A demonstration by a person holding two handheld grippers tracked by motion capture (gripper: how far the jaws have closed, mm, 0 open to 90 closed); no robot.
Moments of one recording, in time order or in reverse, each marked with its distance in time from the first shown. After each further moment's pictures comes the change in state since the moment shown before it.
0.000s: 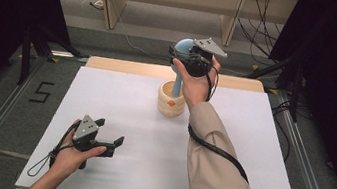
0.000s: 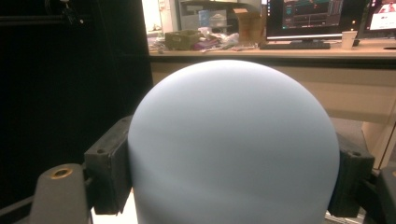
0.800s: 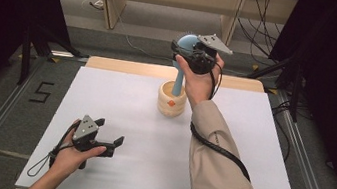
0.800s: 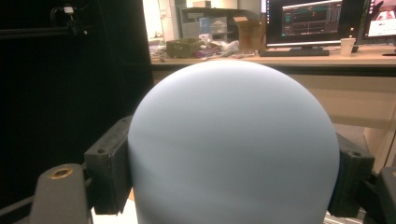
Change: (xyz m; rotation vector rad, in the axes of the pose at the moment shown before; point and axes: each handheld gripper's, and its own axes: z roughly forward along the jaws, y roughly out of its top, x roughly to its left) left arm 0.000 0.000 0.000 -0.001 0.001 0.001; right arm -0.001 0.014 -0.009 -0.026 0.006 0.014
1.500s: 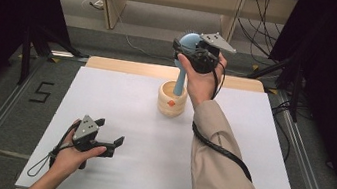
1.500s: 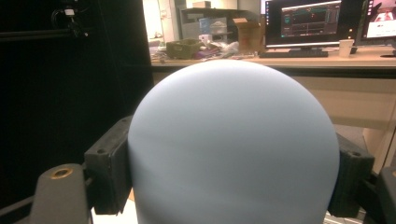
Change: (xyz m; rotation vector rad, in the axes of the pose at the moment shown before) left arm 0.000 0.000 0.000 0.001 0.000 0.001; right arm -0.001 0.008 -0.008 -0.001 0.000 0.002
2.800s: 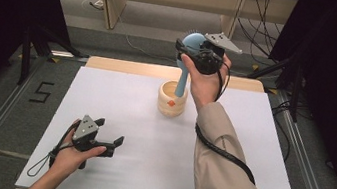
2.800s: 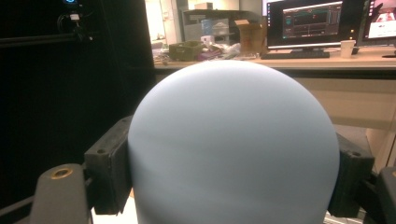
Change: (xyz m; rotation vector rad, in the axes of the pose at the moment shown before) left arm 0.000 0.000 0.000 0.001 0.002 0.001; right arm 0.000 0.008 -0.015 -0.005 0.009 0.009
